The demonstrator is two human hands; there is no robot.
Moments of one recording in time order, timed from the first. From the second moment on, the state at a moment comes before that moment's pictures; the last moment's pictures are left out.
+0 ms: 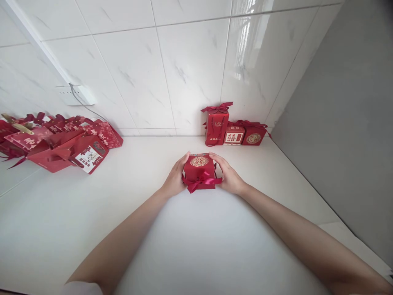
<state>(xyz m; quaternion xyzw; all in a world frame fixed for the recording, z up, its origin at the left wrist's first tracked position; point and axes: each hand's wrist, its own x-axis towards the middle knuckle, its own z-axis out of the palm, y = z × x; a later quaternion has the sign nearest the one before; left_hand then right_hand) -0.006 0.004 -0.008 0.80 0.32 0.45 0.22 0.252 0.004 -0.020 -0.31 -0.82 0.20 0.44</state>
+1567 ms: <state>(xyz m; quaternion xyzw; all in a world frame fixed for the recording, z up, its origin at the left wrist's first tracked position) 0.020 -0.007 -0.018 0.54 0.38 0.50 0.56 0.221 -0.032 -0.011 -0.36 -0.75 0.22 0.50</state>
